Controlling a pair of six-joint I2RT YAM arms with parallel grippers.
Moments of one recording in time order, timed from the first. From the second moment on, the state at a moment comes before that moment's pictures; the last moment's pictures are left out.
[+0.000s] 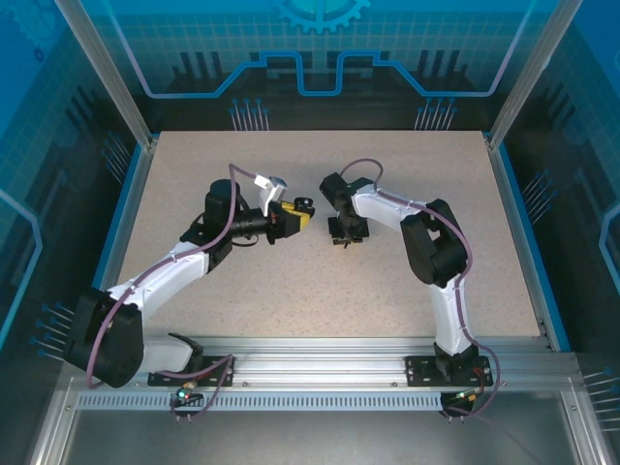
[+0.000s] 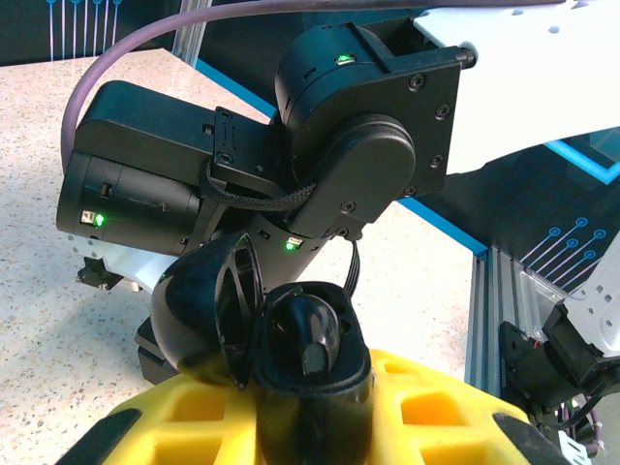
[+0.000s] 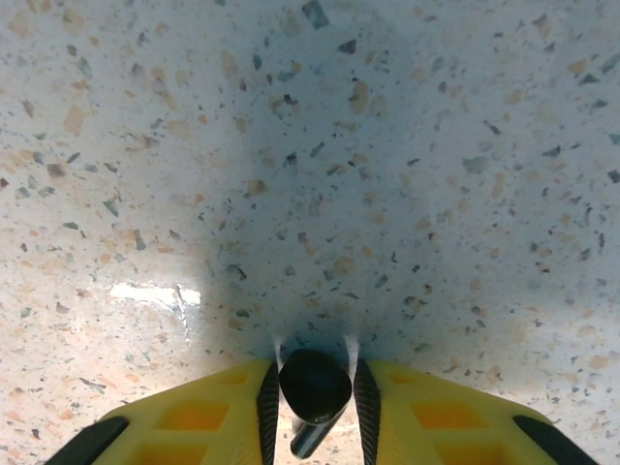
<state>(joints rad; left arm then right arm) -0.36 1.31 0.80 0.21 0.80 -0.21 0.56 2.13 1.58 -0.93 0.04 0.50</state>
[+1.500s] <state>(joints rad) -0.38 1.33 0.80 0.21 0.78 -0.22 0.50 1.90 1.29 -0.67 0.05 0.34</state>
